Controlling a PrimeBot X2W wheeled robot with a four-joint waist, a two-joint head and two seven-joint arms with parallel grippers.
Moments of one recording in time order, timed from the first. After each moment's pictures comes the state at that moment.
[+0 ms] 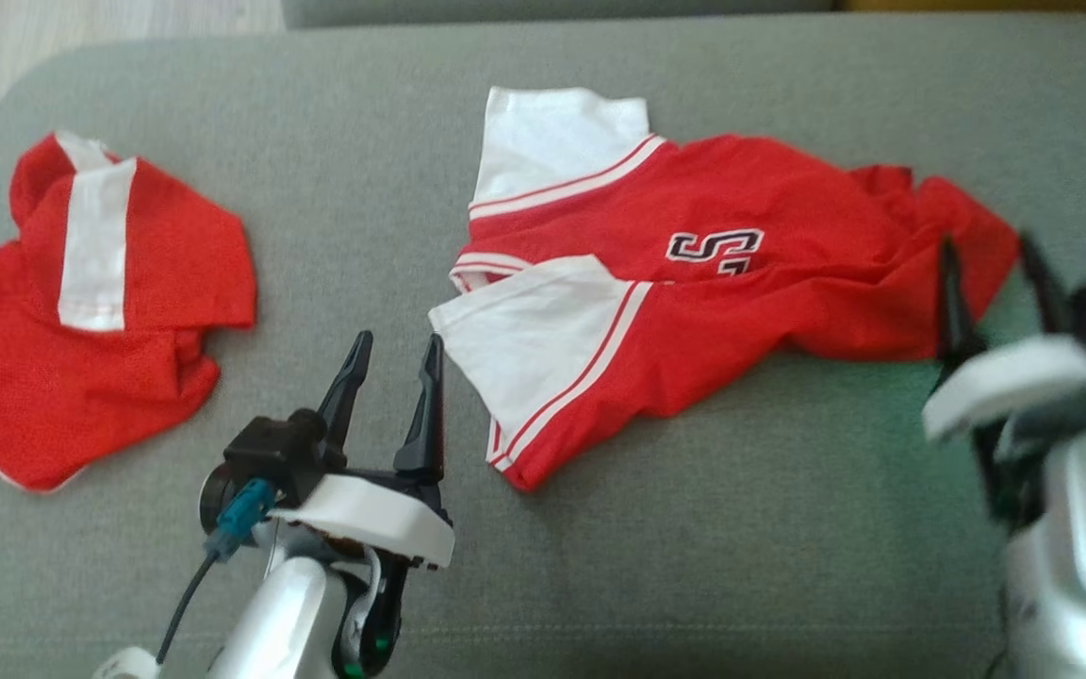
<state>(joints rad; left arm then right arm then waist) -0.15 0.04 -0.38 0.20 -0.33 0.07 -0.25 -0.30 -0.06 -0.14 0.32 0.06 0.13 -0.01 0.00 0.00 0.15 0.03</state>
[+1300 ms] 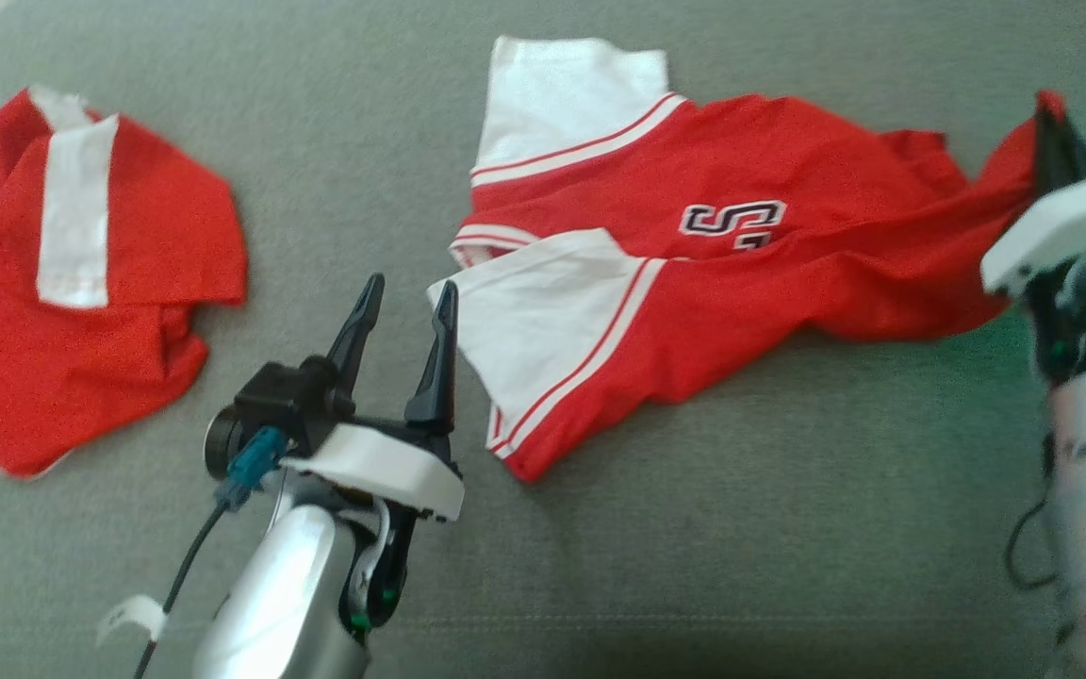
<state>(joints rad) -0.27 0.04 -0.40 0.23 -0.32 0.07 -0.25 -0.72 -0.17 -0.20 0.73 0.09 0.13 0.09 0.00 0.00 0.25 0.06</state>
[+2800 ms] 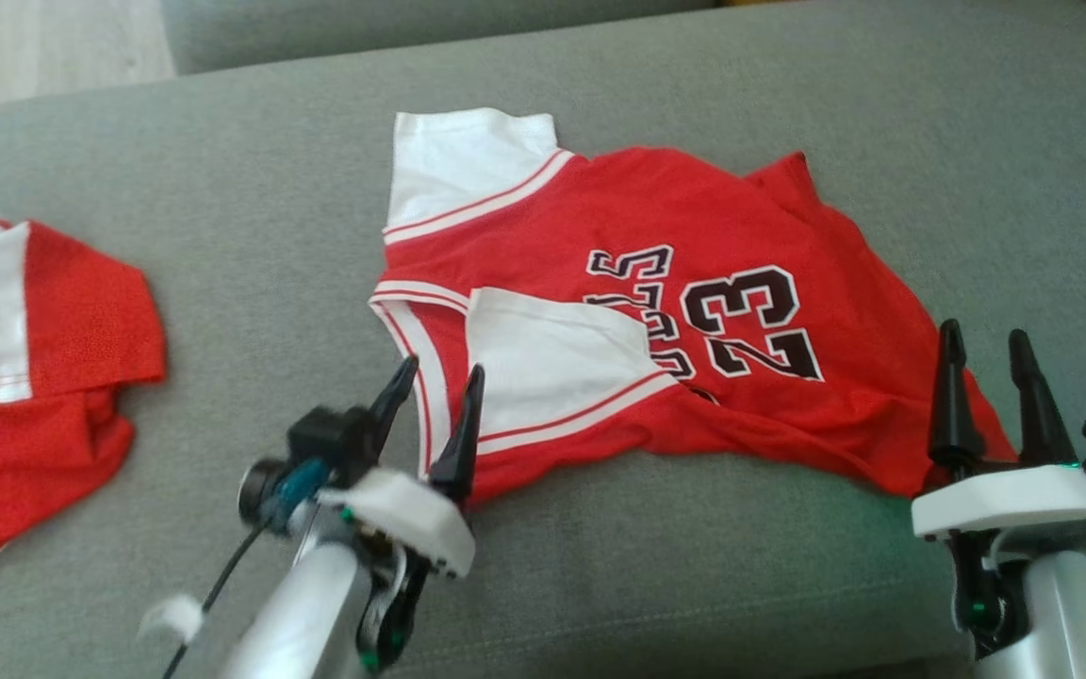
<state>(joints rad) -0.24 0.04 -0.46 0.41 -0.34 0.01 -0.25 -0.11 -0.04 -0.10 0.26 0.30 0.13 -0.17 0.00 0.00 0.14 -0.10</state>
